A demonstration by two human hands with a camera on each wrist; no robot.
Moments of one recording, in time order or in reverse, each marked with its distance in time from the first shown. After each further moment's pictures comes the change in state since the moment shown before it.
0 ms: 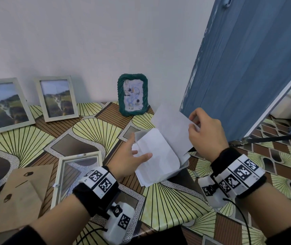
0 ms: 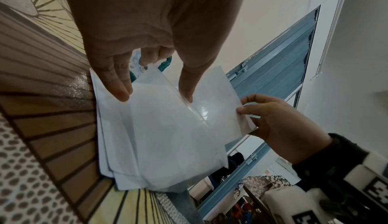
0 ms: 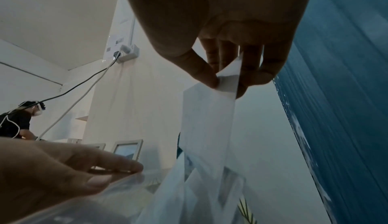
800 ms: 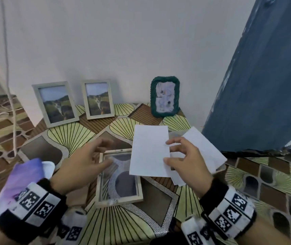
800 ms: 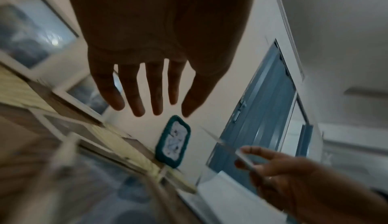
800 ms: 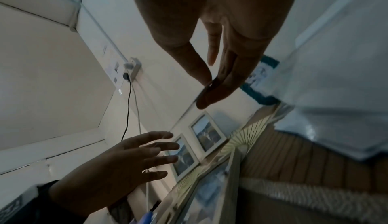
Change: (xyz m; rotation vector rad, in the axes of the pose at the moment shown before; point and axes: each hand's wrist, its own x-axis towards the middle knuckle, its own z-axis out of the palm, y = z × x) left_hand -0.111 -0.006 -0.155 0.529 0.217 0.060; right_hand -0.072 -0.085 0.079 0.817 -0.402 0.236
